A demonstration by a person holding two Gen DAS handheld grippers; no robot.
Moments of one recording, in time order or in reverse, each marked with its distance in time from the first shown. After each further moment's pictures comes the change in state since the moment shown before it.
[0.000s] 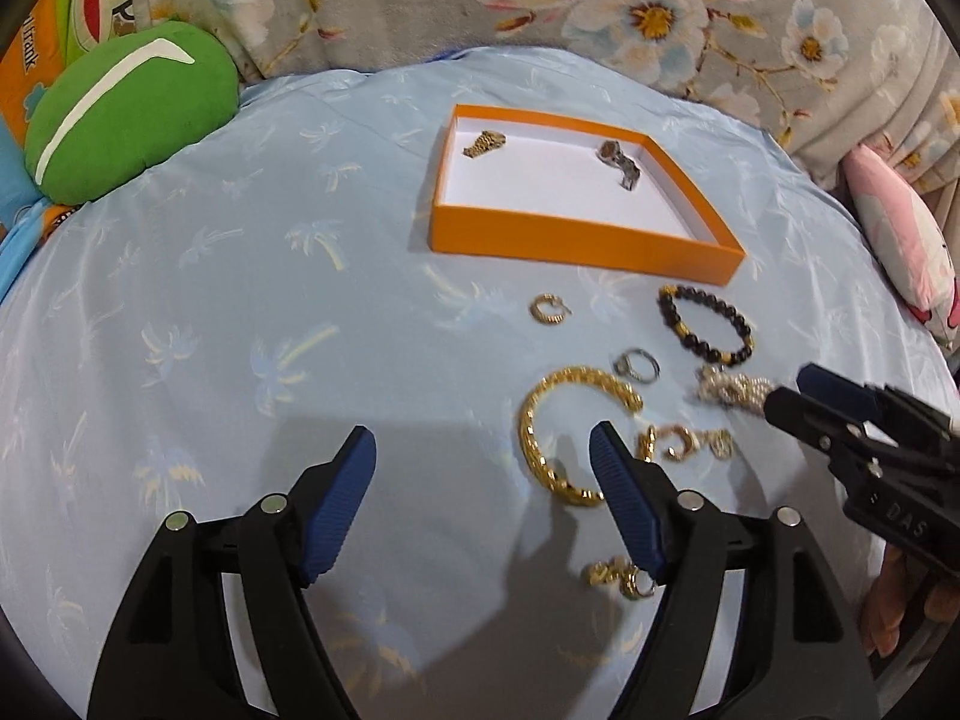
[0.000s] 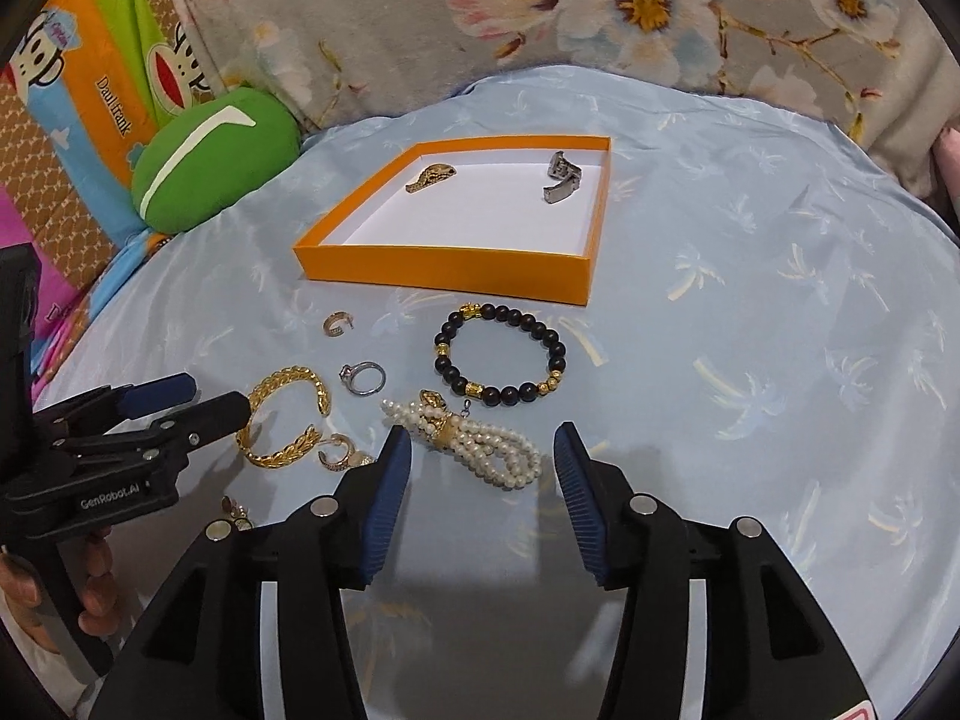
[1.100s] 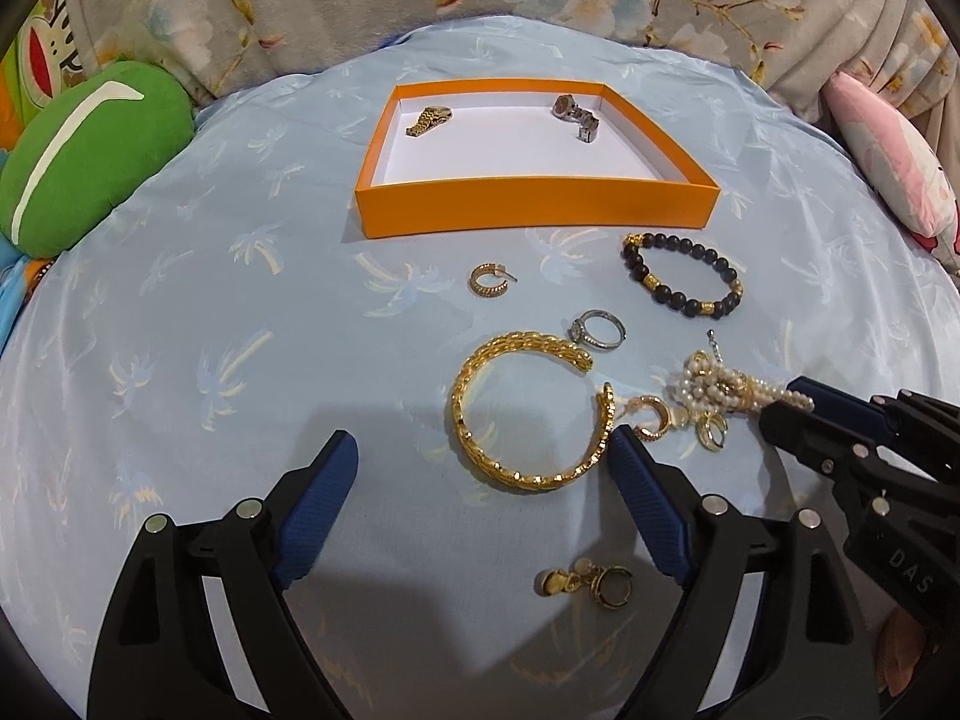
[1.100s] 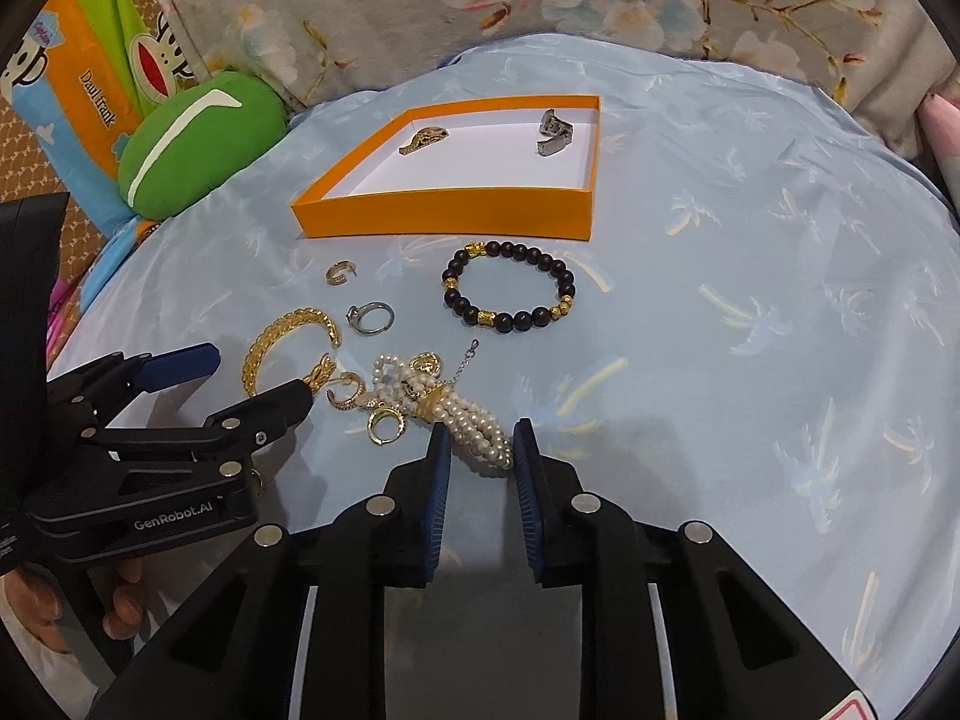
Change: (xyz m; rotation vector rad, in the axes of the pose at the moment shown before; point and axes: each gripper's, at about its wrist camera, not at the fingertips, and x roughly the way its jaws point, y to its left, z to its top) left arm 0.018 -0.032 0.000 0.131 0.044 0.029; right arm -0.004 0.008 -0.023 0.060 0.043 -0.019
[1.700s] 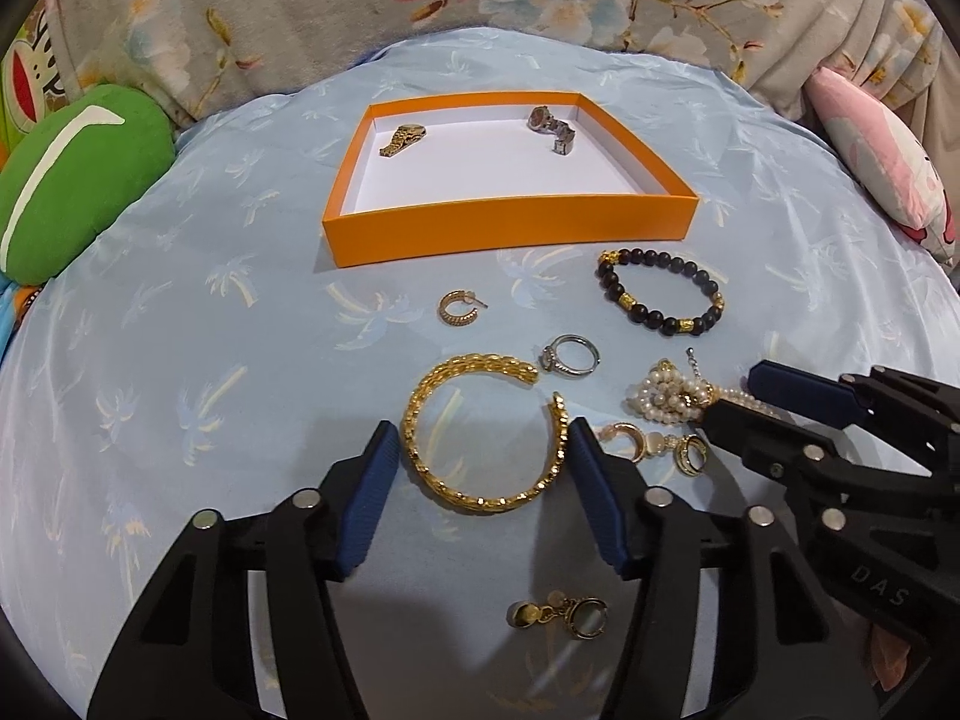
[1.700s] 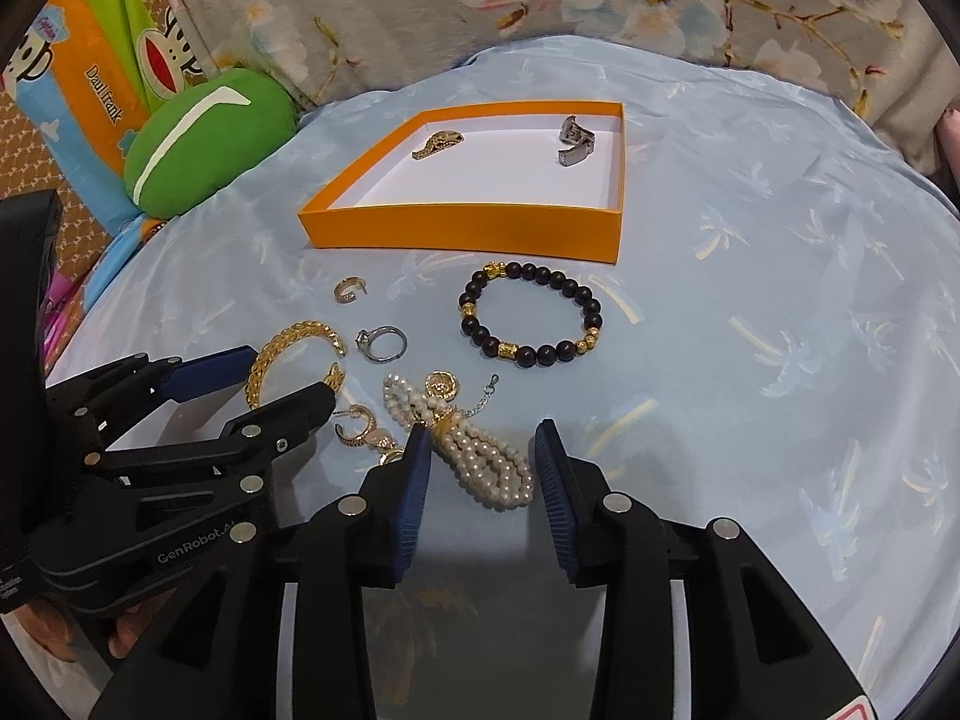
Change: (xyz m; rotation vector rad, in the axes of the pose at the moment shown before) left arm 0.001 -0.010 0.007 0.042 -0.029 -0.025; right arm 0.012 0.005 0.014 -0.022 0.002 0.018
